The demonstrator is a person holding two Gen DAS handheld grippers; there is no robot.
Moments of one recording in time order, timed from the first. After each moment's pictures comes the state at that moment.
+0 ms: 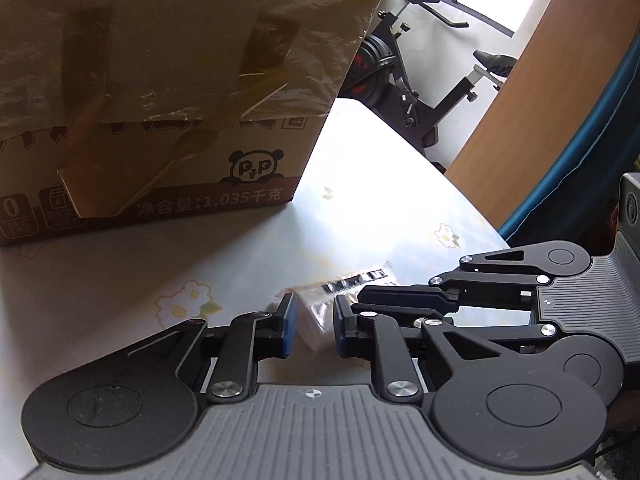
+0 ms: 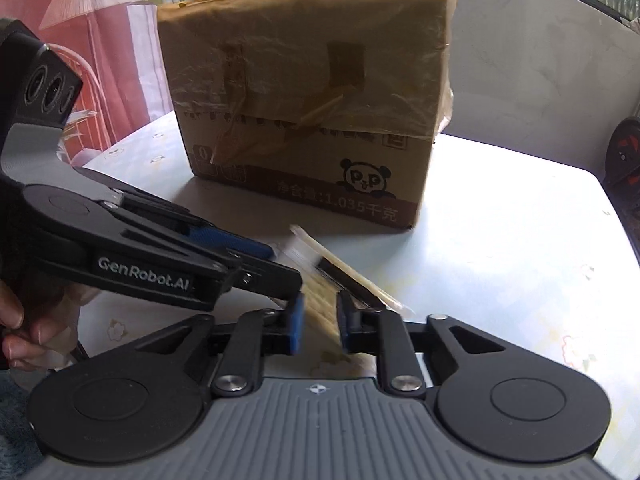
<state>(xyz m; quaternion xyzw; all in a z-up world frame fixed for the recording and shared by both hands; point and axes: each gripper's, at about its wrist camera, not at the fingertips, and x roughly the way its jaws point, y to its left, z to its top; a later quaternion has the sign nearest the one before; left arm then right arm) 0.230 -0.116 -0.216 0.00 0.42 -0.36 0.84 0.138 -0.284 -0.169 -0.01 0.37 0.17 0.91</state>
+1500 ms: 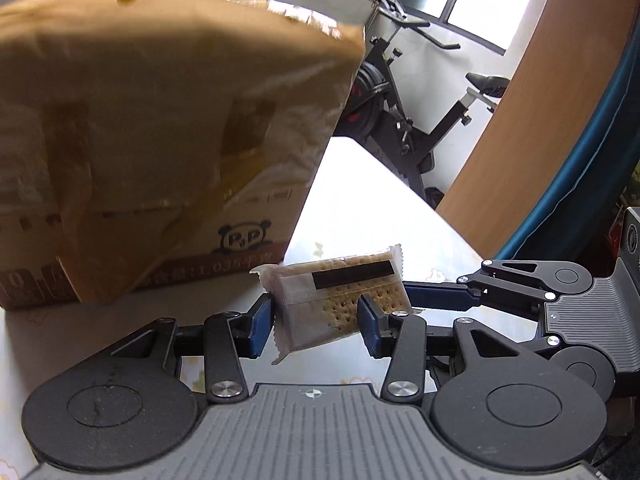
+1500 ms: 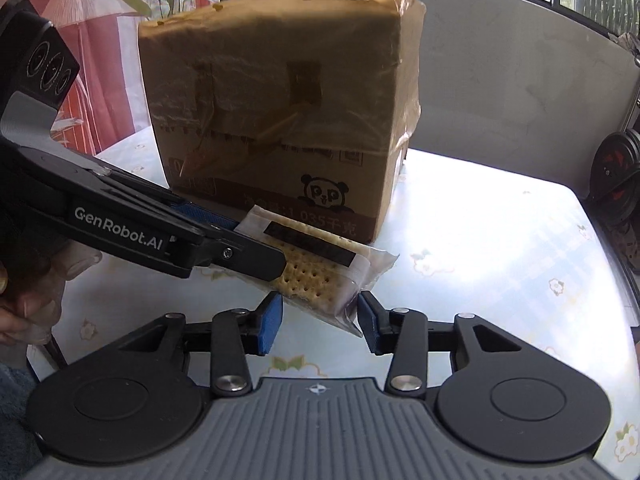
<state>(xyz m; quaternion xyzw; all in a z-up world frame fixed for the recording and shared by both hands) 0.241 -0.133 -0.170 -0.01 0.36 -0.36 0.86 0.138 -0.310 -0.160 -0.03 0.33 0.14 0.93</state>
